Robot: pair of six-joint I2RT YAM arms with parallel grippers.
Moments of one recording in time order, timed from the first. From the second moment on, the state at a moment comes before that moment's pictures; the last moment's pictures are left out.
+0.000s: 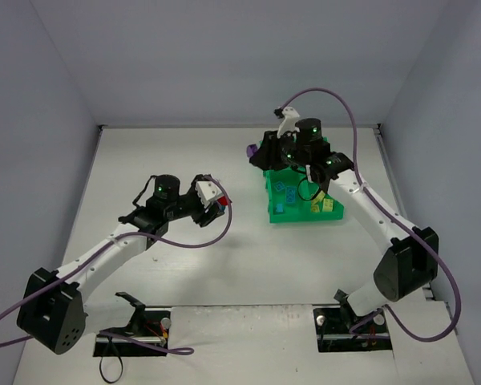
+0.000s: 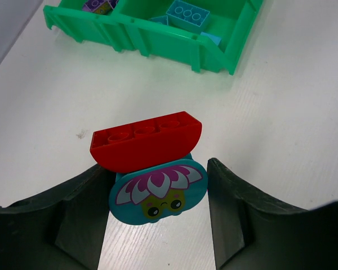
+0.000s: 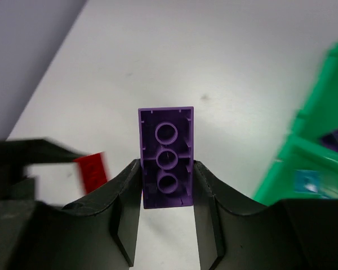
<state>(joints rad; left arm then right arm) -0.50 1.19 0.77 -0.01 0.48 0.43 0.48 1.51 1.34 -0.27 -0.43 0.30</state>
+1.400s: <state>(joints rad) -0.50 1.09 0.77 -0.01 0.53 0.40 0.42 1.55 1.38 -0.17 -0.58 0.24</state>
